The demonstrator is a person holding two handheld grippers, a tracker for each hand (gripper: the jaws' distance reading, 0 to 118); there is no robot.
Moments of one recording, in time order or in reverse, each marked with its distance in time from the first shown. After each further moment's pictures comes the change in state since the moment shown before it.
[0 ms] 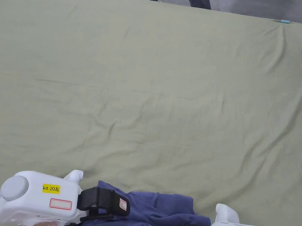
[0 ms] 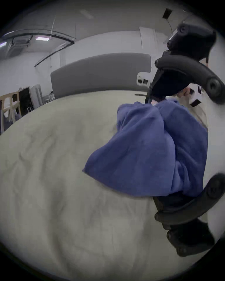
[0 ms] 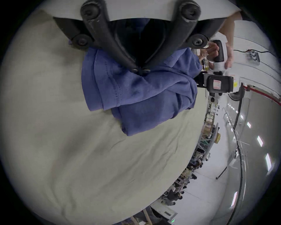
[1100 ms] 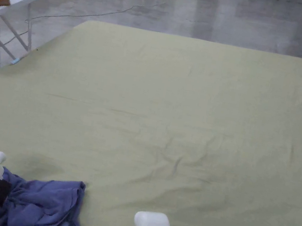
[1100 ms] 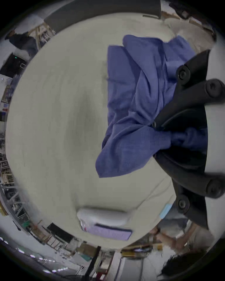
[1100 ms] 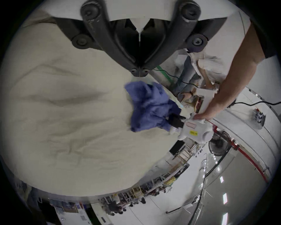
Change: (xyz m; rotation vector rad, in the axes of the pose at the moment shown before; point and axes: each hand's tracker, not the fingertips) left arm -0.118 0.039 0.281 0.149 1.004 -0.060; right arm -0.274 -0.085 -0.034 -0.096 0.071 0.529
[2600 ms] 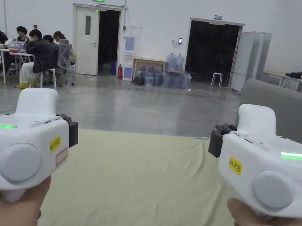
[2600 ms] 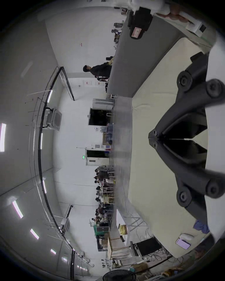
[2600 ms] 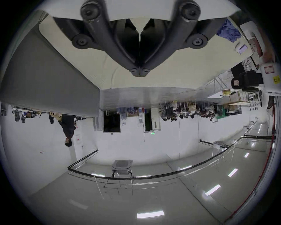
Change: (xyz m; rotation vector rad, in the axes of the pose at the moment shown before) left arm 0.377 -0.108 0.388 1.202 -0.348 -0.160; right arm 0.076 0.016 0.413 1.051 -0.718 0.101
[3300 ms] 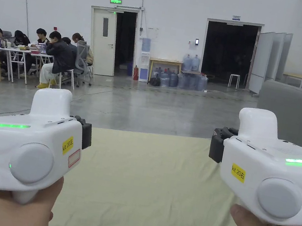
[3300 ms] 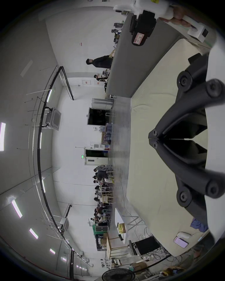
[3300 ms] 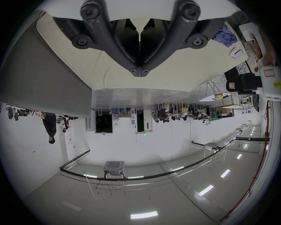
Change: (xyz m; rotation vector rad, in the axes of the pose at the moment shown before) left arm 0.003 -0.005 0.014 -0.013 0.004 0.002; right arm -0.013 -0.010 0.002 -0.013 0.085 0.024
